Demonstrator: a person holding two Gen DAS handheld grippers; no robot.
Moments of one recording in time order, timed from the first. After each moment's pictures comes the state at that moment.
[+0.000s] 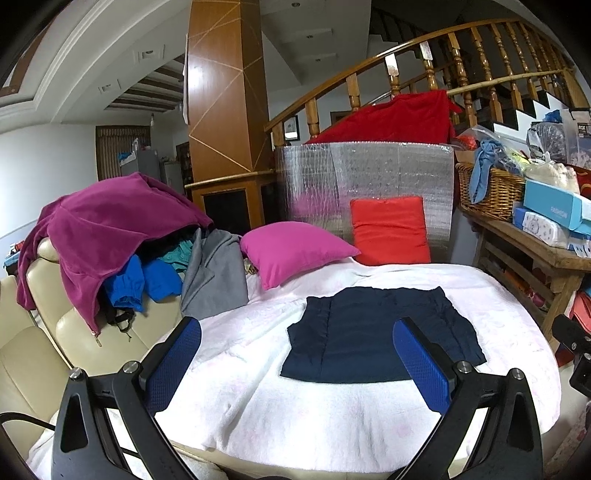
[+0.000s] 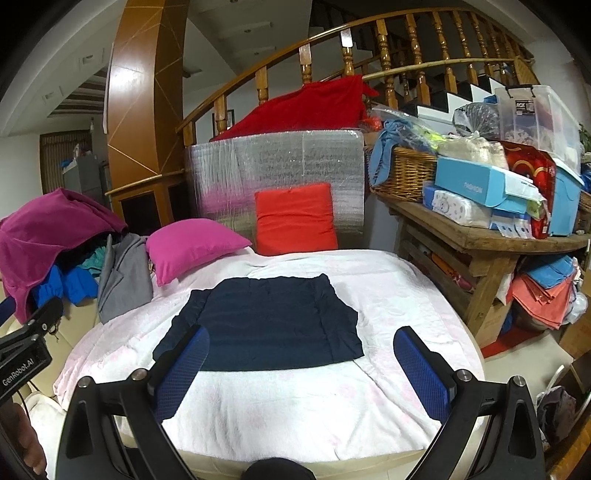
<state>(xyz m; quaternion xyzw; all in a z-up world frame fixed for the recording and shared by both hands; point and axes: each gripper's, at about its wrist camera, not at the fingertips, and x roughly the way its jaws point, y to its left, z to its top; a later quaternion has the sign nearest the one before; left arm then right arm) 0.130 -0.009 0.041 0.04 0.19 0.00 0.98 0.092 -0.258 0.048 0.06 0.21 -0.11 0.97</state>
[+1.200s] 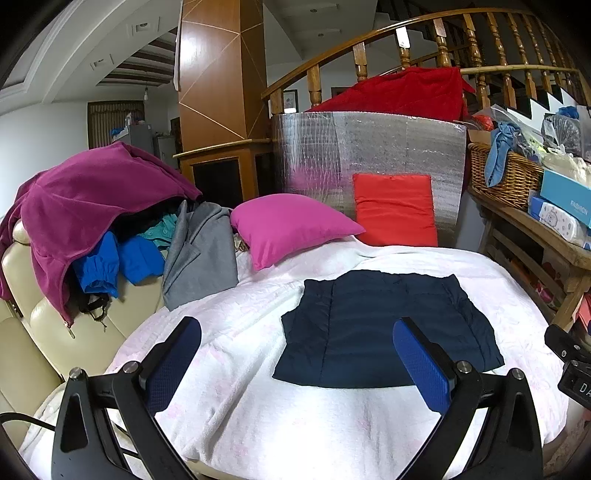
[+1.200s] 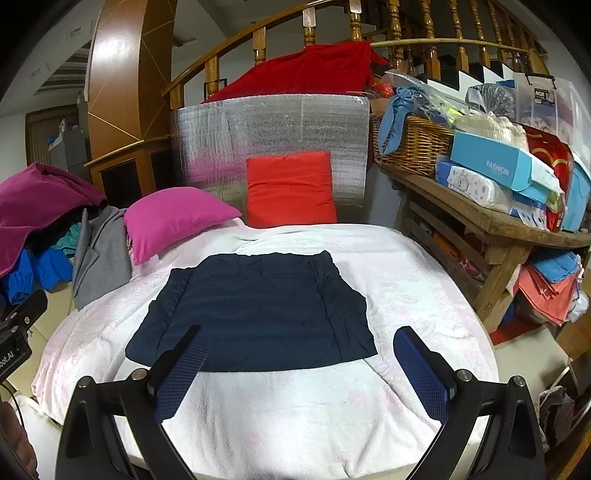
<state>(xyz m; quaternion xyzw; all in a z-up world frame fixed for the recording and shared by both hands) 0.217 -0.005 0.007 0.03 0.24 0.00 0.97 0.193 -0.252 0.008 0.05 0.27 -0.13 0.95</state>
